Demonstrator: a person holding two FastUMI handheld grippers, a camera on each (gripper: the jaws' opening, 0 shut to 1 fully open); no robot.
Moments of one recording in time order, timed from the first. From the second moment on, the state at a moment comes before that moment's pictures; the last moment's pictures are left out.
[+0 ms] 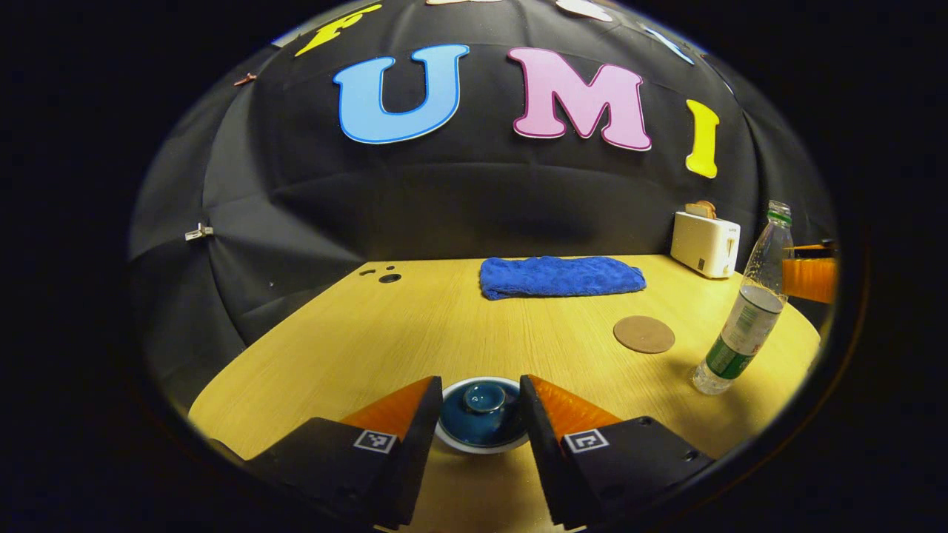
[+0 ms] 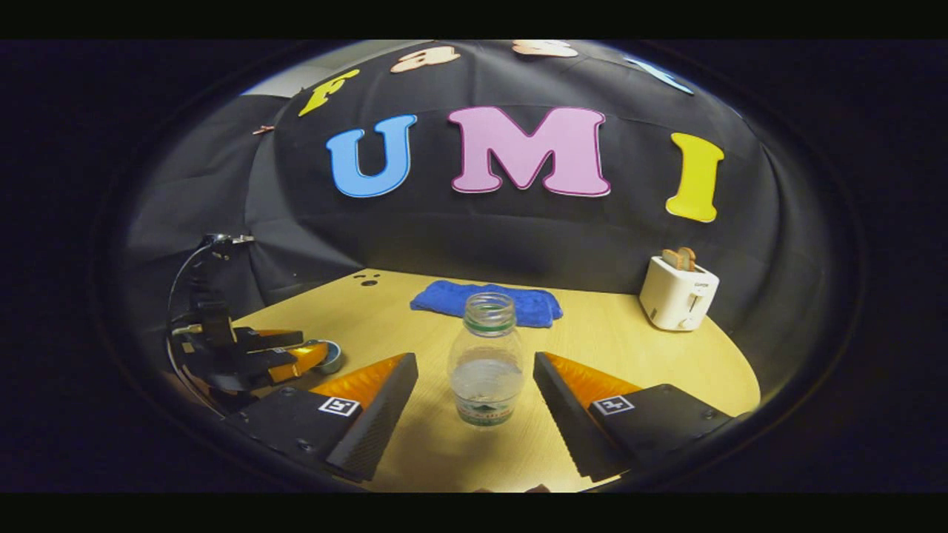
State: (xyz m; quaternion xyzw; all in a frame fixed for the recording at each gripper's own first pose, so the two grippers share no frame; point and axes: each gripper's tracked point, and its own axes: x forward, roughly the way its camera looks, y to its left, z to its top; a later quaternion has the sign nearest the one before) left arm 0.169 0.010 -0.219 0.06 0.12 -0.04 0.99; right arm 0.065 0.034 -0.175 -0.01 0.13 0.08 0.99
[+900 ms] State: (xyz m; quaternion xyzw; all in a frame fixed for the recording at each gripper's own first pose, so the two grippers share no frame) left arm 0.173 0.006 -0.209 0.08 0.10 -0.03 0.99; right arm 0.088 0.033 -0.197 0.00 0.12 0.06 0.99
